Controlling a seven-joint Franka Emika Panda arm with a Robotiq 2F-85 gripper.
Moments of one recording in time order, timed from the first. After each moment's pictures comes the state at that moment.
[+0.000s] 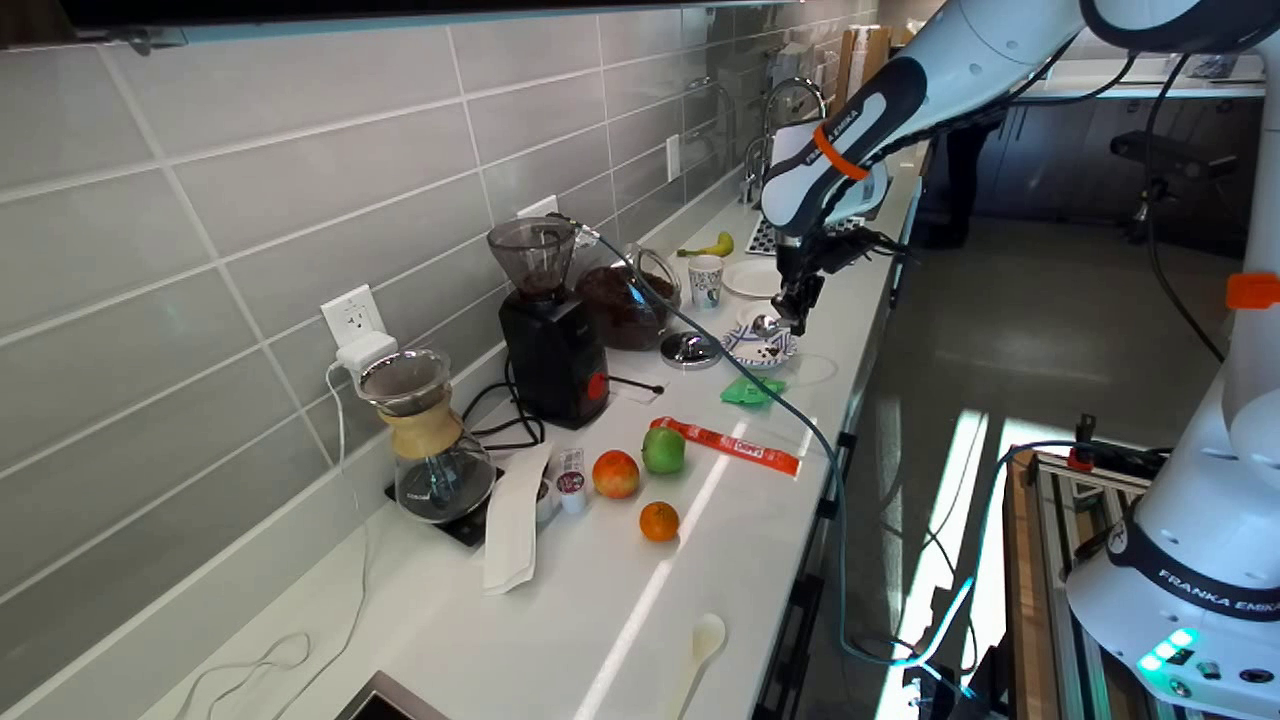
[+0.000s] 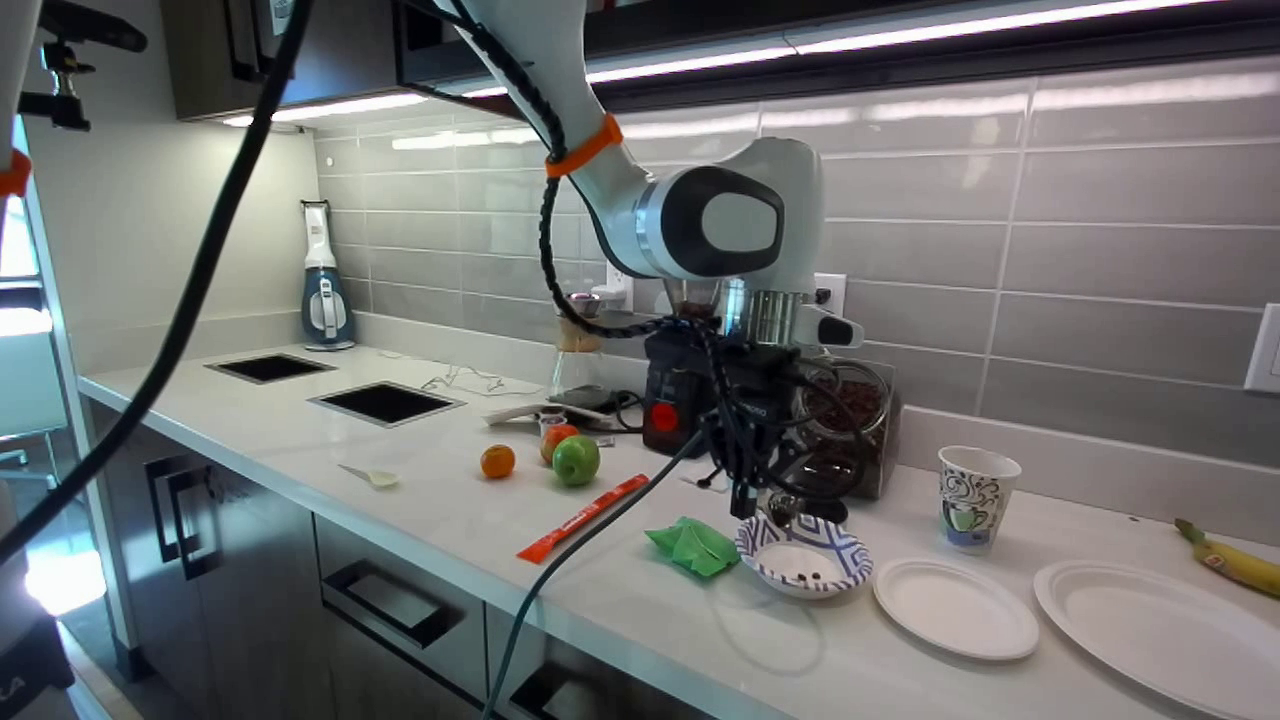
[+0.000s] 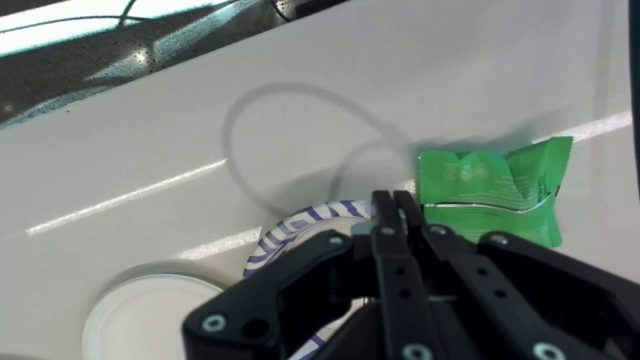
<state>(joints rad) -0.34 0.29 -0.22 -2.11 0.03 2.33 -0.27</state>
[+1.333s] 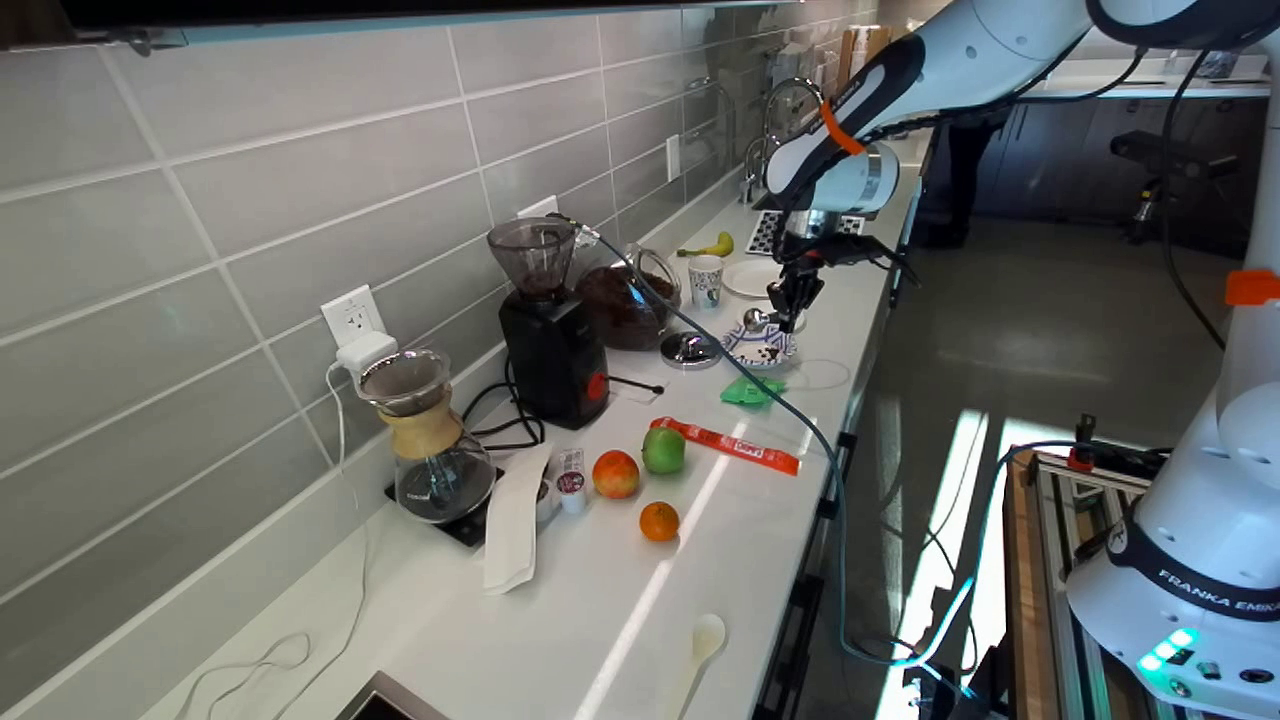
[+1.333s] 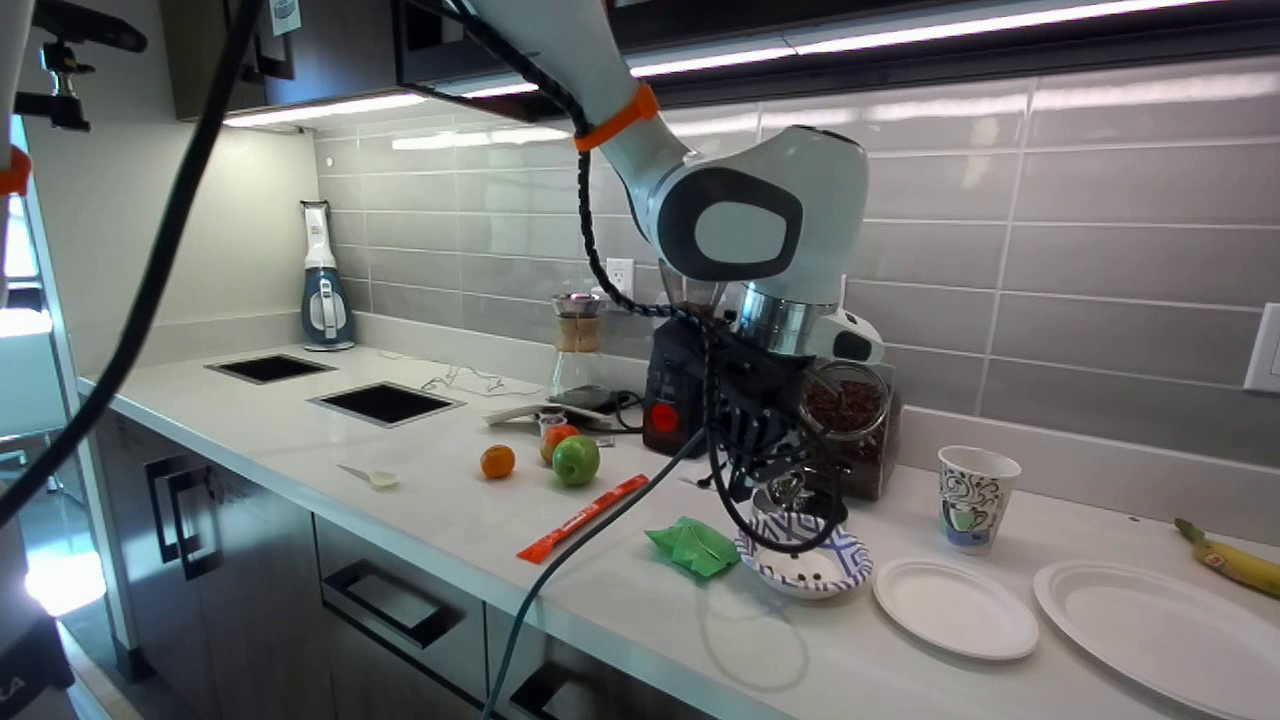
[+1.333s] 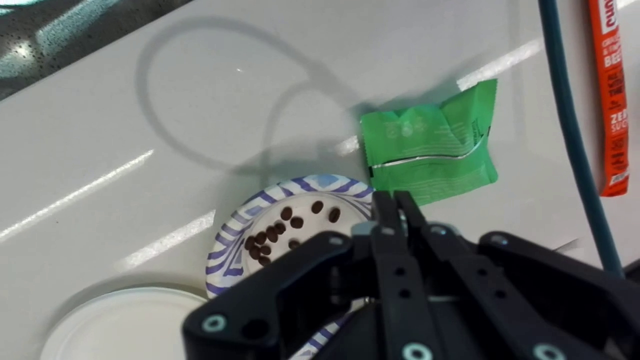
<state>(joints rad) -0.40 0.28 -0.21 -2.11 0.34 2.33 -0.41</state>
